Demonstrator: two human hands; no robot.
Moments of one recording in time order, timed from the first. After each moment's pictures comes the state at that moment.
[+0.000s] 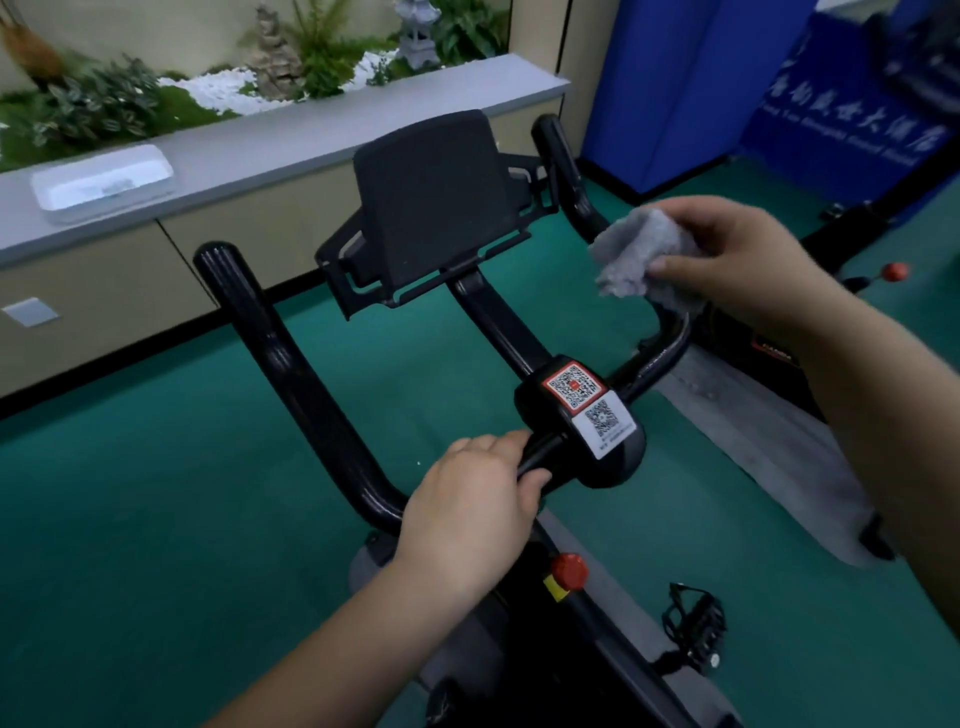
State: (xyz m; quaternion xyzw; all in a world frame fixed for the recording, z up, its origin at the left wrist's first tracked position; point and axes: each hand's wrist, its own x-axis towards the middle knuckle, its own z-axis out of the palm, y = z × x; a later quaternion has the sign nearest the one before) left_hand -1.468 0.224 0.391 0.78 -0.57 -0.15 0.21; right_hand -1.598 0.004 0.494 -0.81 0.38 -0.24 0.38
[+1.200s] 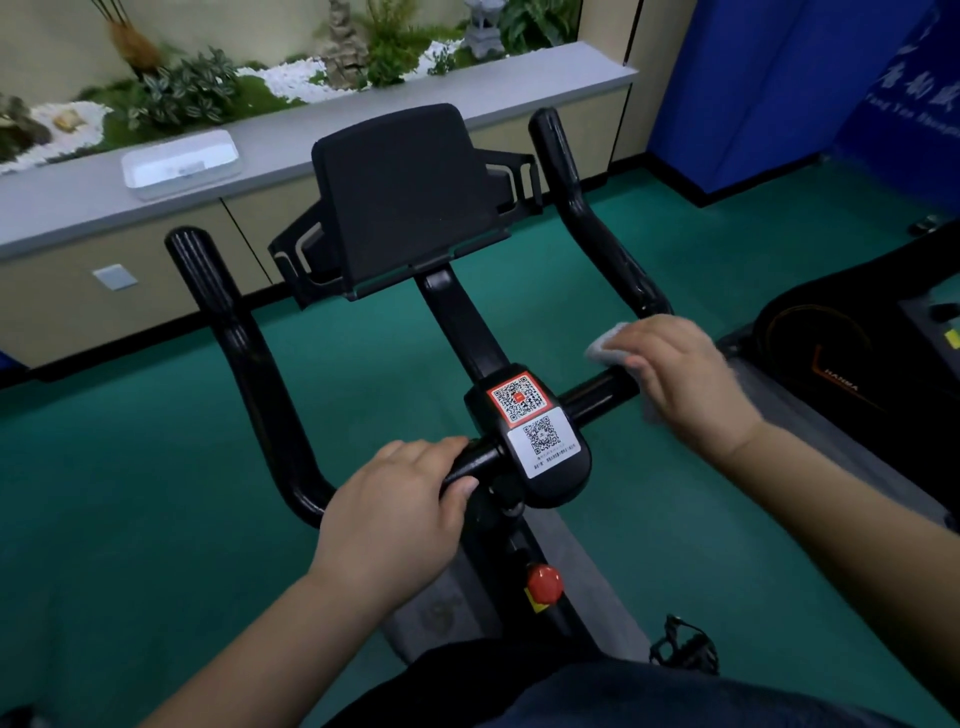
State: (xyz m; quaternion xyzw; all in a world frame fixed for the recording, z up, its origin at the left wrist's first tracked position) left_hand -1.486 0.220 0.391 0.84 -0.52 -0.07 0.13; right_hand -1.645 -0.043 0.376 -0.94 0.14 -0.29 0.11
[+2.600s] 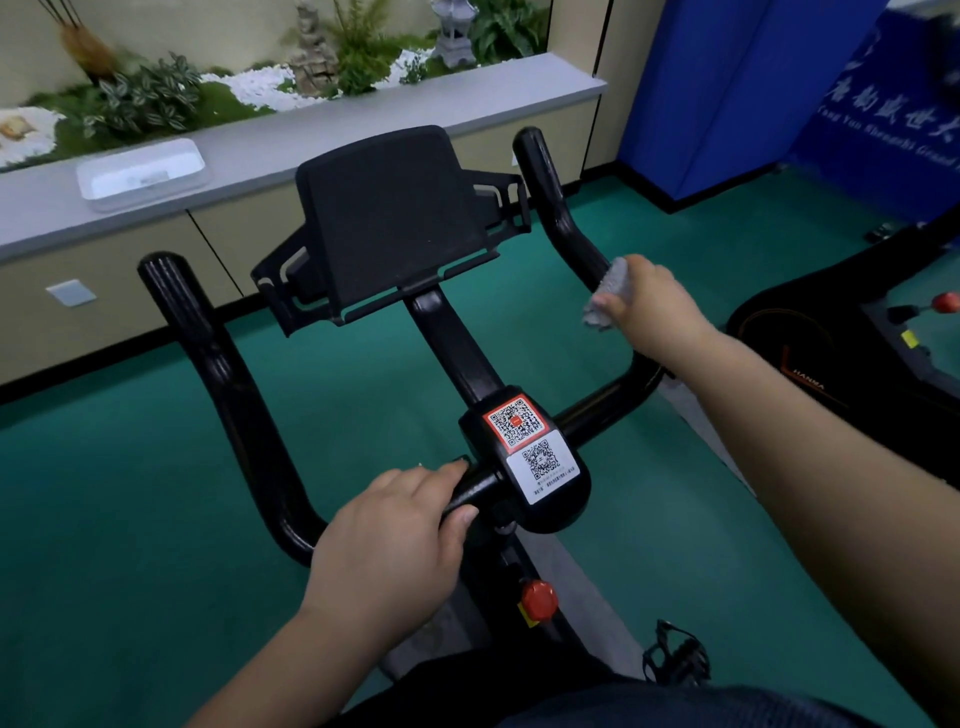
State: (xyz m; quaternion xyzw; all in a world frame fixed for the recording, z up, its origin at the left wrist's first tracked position) left_hand -1.477 0.218 0.387 0.83 -0.55 -0.04 0.11; right_hand -1.572 -0.086 0.410 -0.84 0.49 -0.10 0.22
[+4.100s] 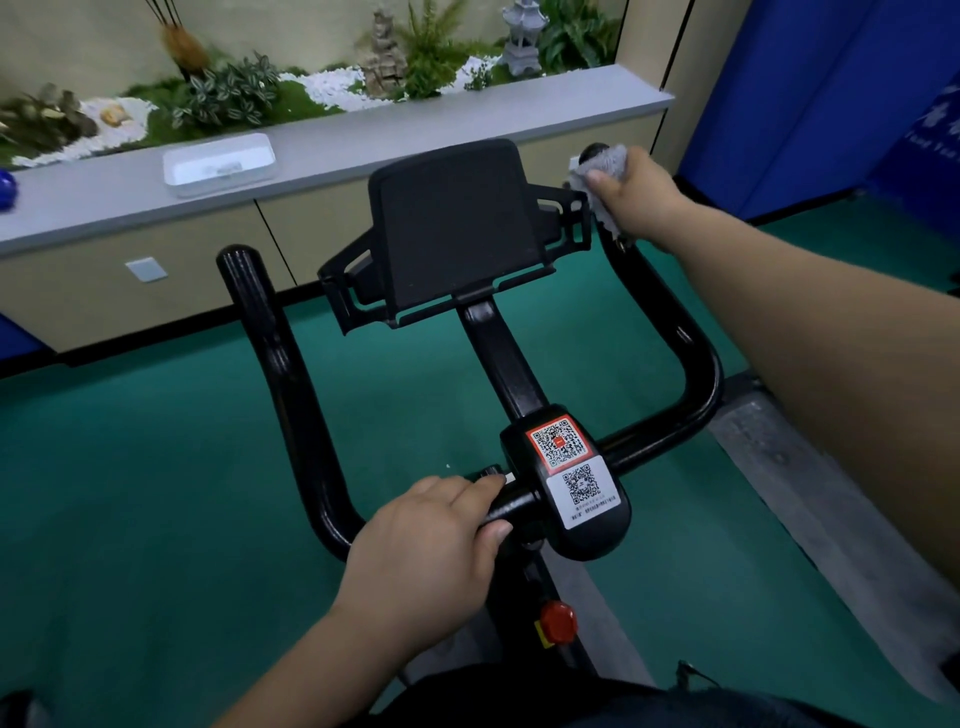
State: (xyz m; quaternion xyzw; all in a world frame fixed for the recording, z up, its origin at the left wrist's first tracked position) left_hand -1.477 0.219 0.390 0.83 -0.54 -0.05 0.13; right_hand -1.453 -0.145 0.467 -0.84 0.41 -0.16 0.32
